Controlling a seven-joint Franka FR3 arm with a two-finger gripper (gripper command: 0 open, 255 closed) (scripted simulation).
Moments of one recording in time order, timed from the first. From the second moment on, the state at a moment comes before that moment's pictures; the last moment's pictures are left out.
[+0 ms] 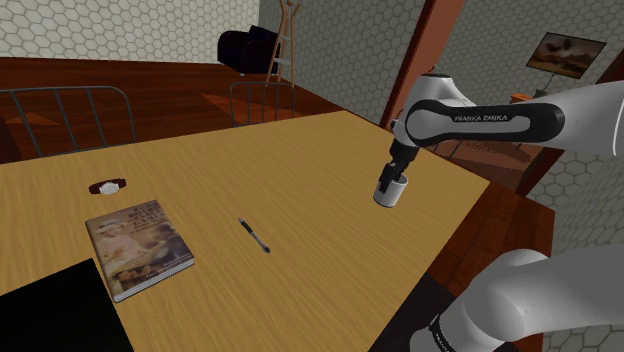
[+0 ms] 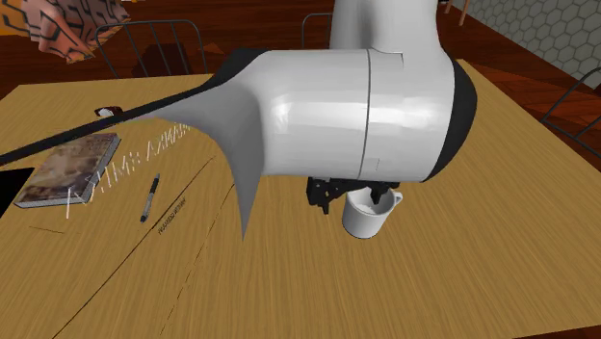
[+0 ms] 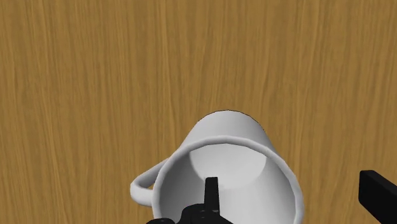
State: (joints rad) arm -0.14 -0.53 -0.11 -2.52 -0.14 2.00 -0.32
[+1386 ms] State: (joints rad) arm -0.14 -0.52 -0.12 -2.54 -0.14 2.03 -0.32
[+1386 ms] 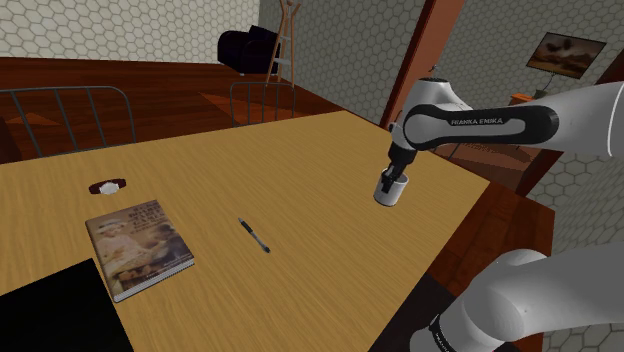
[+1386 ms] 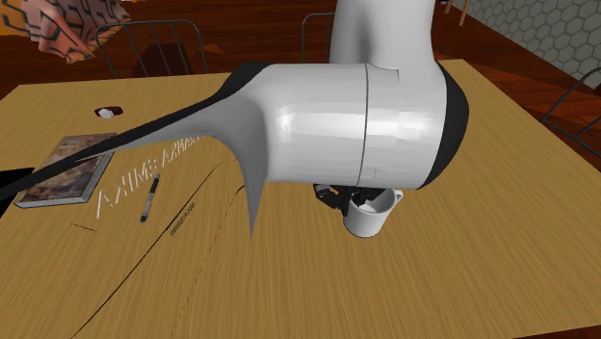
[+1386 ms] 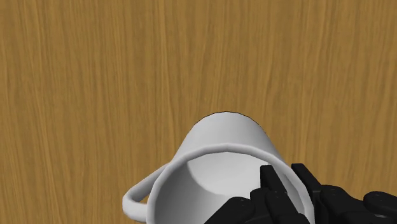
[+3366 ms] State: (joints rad) arm -0.13 -0.54 -0.10 -2.15 -0.12 1.63 -0.35
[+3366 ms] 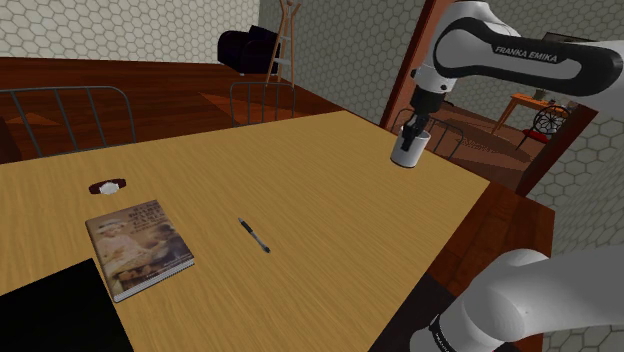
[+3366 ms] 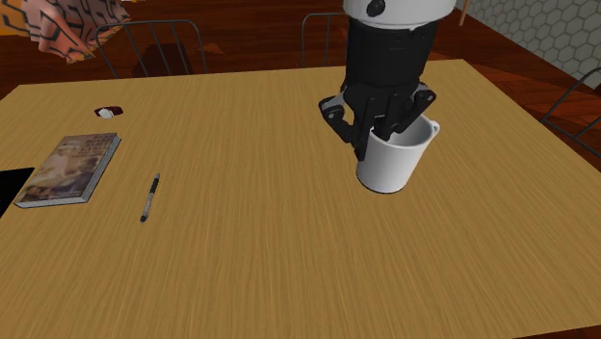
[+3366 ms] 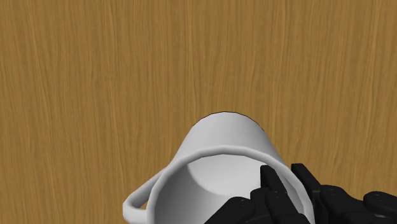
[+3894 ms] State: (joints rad) arm -0.09 -0.52 0.00 -2.10 -0.07 1.59 -0.23
